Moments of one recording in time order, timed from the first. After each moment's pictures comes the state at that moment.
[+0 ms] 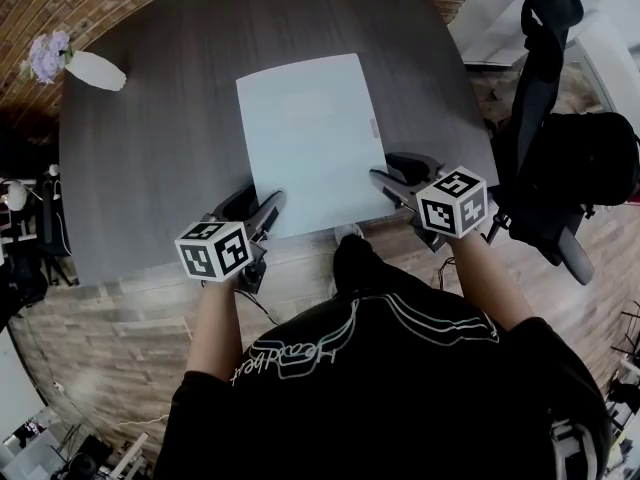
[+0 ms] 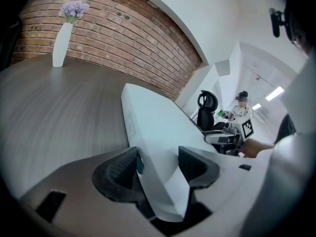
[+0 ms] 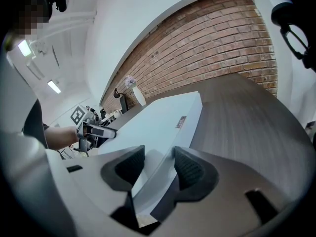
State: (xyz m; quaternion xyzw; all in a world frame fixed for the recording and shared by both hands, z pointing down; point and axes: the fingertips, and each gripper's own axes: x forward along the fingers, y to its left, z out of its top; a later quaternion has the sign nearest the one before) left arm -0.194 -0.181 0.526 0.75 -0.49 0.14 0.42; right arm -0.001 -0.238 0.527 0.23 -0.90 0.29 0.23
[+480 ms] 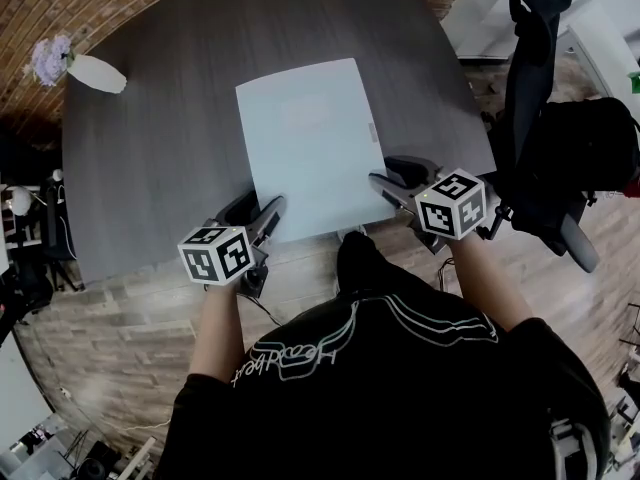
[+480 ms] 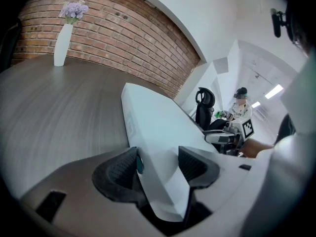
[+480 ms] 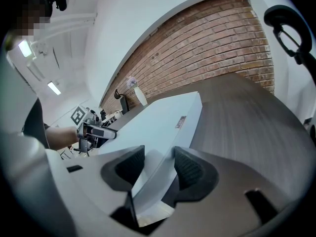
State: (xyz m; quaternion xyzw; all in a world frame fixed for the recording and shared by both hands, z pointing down) left arm -0.188 -0.154 0.527 0.75 -0.48 0.15 0.42; right arm 0.006 -0.210 0.527 0.23 -0.90 0.30 0.22
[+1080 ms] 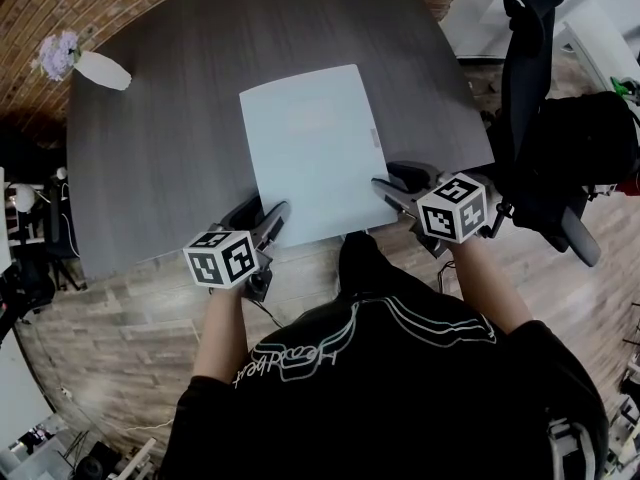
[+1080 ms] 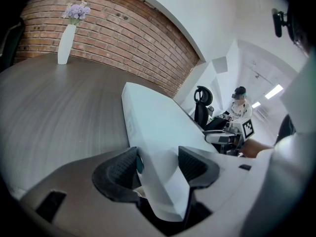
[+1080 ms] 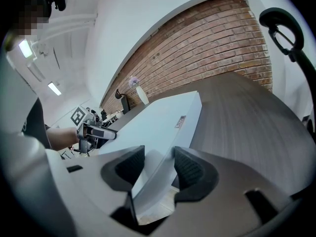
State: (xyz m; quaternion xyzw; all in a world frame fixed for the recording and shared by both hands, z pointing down) left arm -0.177 -0.124 0.527 0.75 -0.49 0.15 0.42; right arm 0.017 -0.180 0.528 0.23 -0.90 0.30 0.22
